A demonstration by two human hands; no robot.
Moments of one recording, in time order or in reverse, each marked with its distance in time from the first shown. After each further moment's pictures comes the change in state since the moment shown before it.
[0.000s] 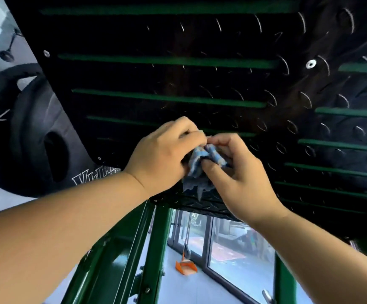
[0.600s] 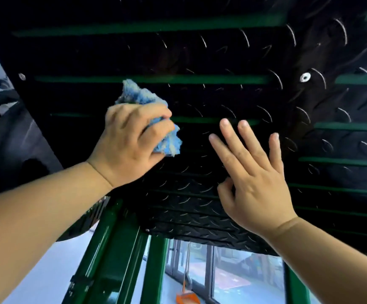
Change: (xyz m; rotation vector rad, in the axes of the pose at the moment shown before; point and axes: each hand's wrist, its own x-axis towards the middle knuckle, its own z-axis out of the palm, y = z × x) left_hand 0.019 -0.063 0.004 0.429 0.264 0.312; right_hand 0.023 0.041 -0.020 -1.050 0.215 -0.464
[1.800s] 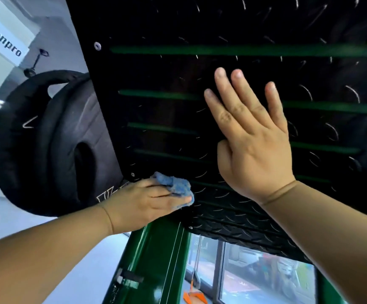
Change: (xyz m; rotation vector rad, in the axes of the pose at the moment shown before) left_hand -0.173 -0.038 0.001 -0.090 -0.576 0.387; right_hand 0.085 -0.093 0.047 0.001 0.277 -0.164
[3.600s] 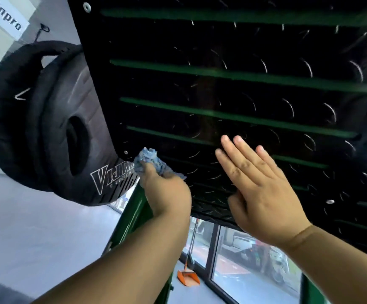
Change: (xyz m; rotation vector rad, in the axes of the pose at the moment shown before) left_hand 0.113 0.076 -0.026 -1.378 0.987 -2.325; right_hand -0.100 0.016 -0.010 0.246 -0.429 -0.038
